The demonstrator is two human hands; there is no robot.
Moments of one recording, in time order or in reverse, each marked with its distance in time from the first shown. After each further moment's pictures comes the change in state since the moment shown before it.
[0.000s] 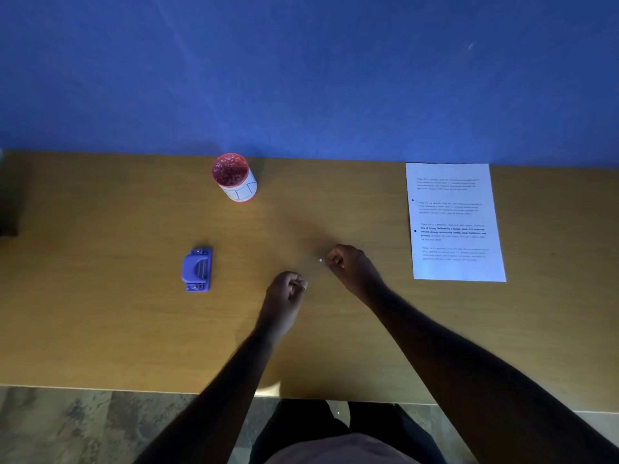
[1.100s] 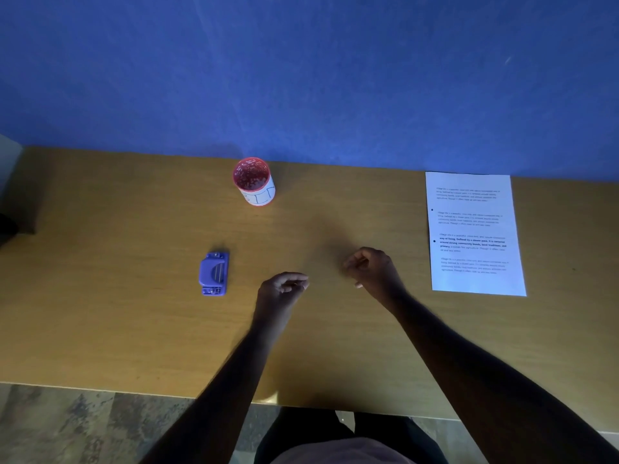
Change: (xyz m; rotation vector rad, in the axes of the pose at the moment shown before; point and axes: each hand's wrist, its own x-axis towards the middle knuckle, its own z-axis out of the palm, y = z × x) left_hand 0.007 -0.009 -0.043 -0.429 0.043 -0.118; right_hand 0.004 -0.010 -0.008 0.217 0.013 0.163
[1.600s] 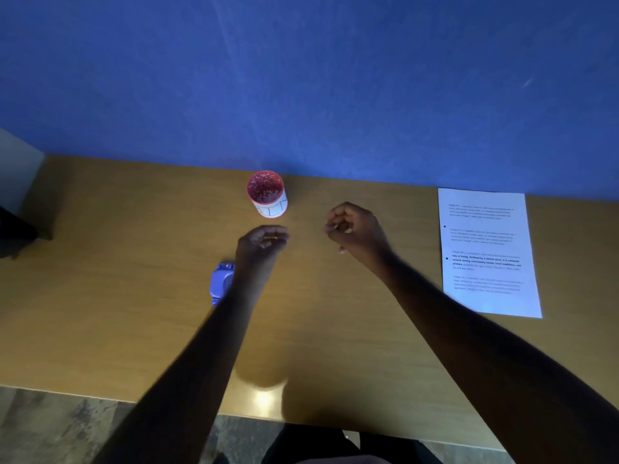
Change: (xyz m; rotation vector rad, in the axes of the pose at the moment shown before) left_hand 0.080 0.072 -0.050 -0.075 0.180 0.156; right_hand 0.057 -0.104 -0.007 0.216 -0.005 -0.264
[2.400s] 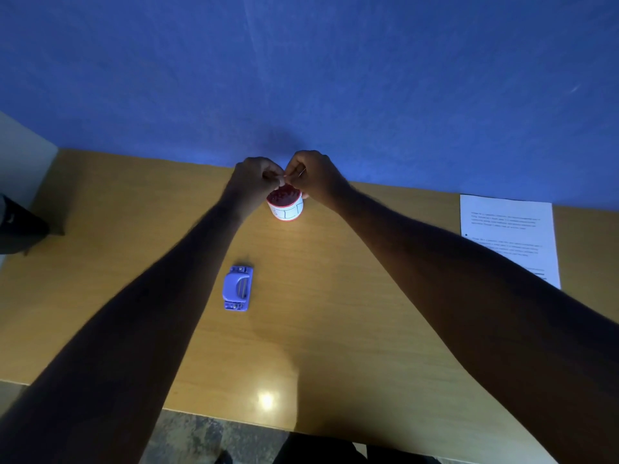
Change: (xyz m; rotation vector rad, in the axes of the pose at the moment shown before) left_hand 0.125 0.082 -0.039 0.621 -0.159 0.226; right_hand 0.136 -0.068 0.067 -0.273 -0.135 -0.229
